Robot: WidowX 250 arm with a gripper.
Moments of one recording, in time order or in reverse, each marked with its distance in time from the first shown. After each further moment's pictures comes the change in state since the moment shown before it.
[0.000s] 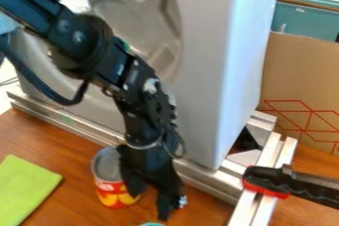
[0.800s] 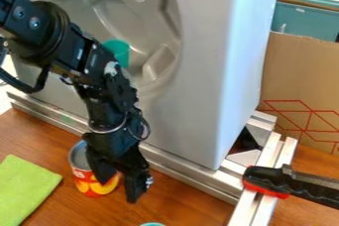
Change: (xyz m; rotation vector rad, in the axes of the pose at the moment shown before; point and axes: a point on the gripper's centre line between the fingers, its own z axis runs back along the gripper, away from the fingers) arm -0.014 0.038 0.012 0.012 -0.005 0.086
